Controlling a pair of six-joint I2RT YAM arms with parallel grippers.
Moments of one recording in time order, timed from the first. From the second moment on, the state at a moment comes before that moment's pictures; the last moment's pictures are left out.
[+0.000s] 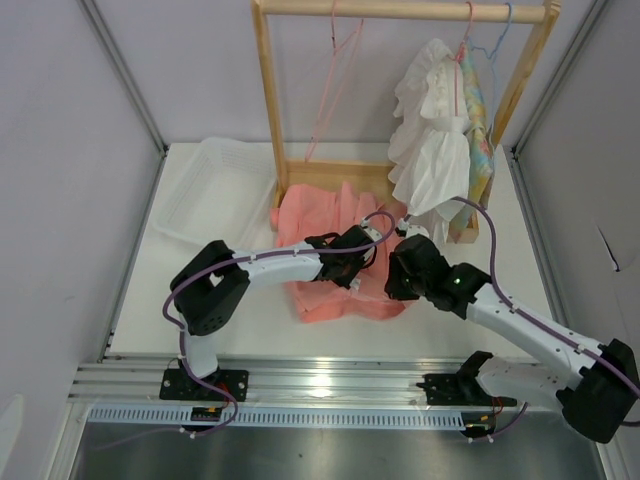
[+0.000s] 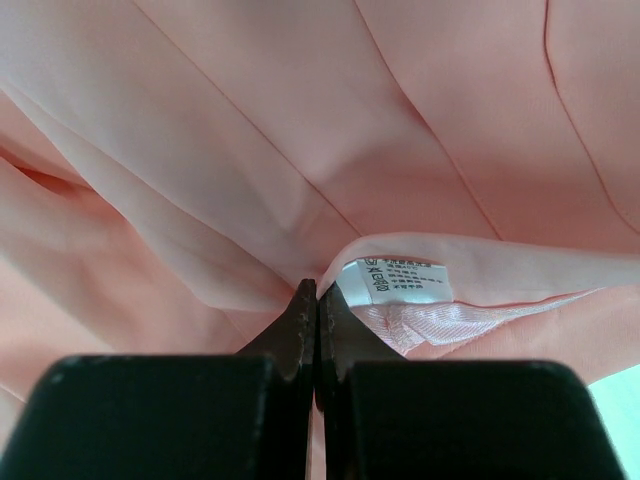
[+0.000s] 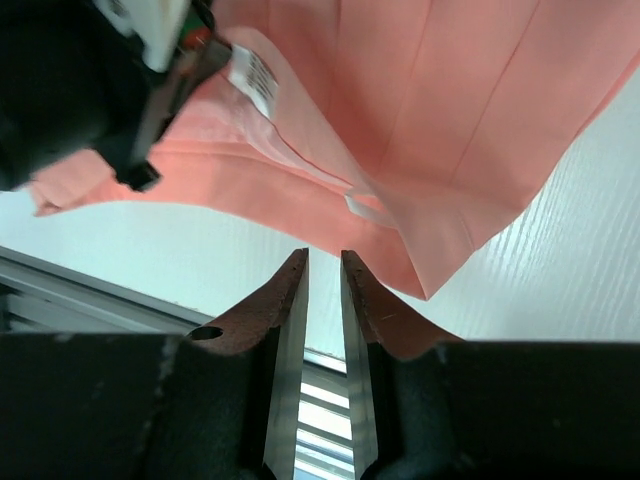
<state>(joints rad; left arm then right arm) -0.94 1.88 1.26 -0.42 -0.20 -0.18 0.76 1.05 0.82 -0.62 0.15 0.60</state>
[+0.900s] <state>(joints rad) -0.94 1.89 1.27 -0.43 -0.18 -0.18 0.81 1.28 0.77 -0.54 0.24 0.51</state>
